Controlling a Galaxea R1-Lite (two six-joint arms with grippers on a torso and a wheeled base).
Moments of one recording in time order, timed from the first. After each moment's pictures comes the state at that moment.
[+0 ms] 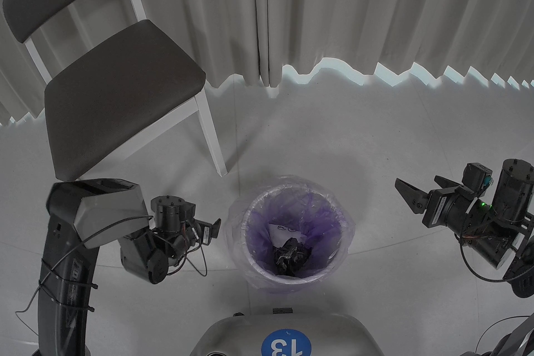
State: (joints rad) left arm -0.29 2.54 -0.93 -1.17 0.13 0.10; right arm 0.45 1.56 -0.33 -1.05 -0.19 0.24
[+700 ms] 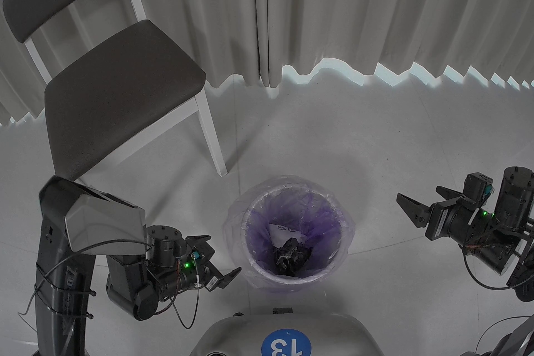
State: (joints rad) left arm -0.39 2.44 -0.51 -1.43 -0.18 0.47; right arm 0.45 1.53 -0.29 -0.99 -0.17 0.21
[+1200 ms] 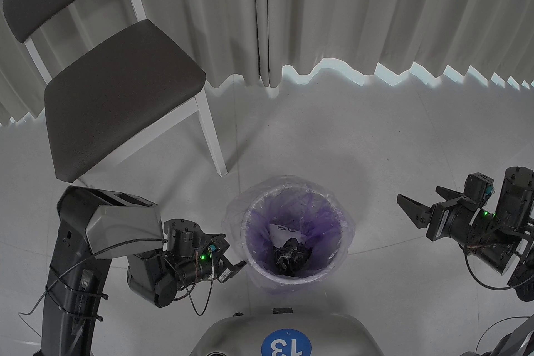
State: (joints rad) left arm -0.40 2.54 -0.75 -1.26 -0.19 0.50; right arm 0.44 1.52 -0.29 -0.99 -0.15 0.21
